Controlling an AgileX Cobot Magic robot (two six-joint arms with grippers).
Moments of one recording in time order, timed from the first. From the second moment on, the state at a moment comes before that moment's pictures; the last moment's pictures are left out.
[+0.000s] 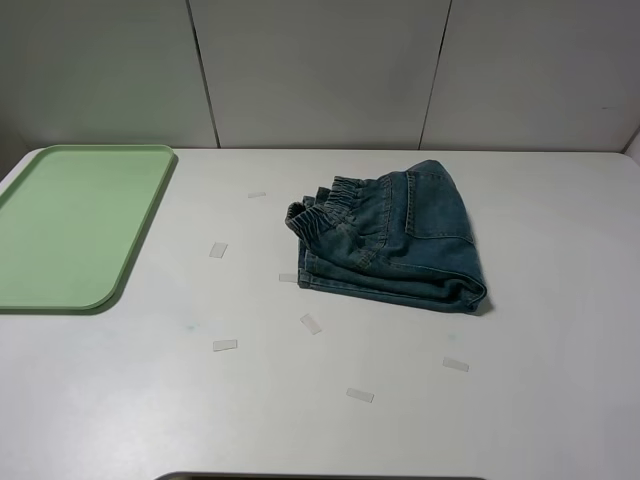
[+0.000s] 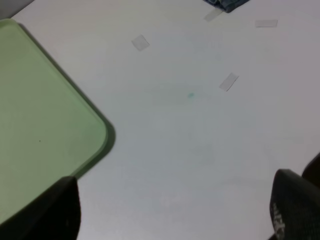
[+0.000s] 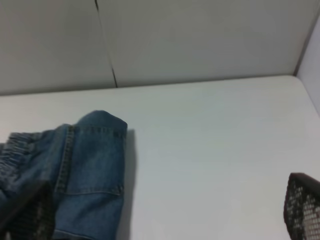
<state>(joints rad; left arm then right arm) -0.55 -0.01 -0.48 0.09 1.07 0.24 -0.02 0.54 -0.85 0.03 0.83 0.00</state>
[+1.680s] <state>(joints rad) -0.55 -0.01 -0.48 0.09 1.08 0.24 0.00 -0.01 -0.52 0.09 0.94 -0.08</state>
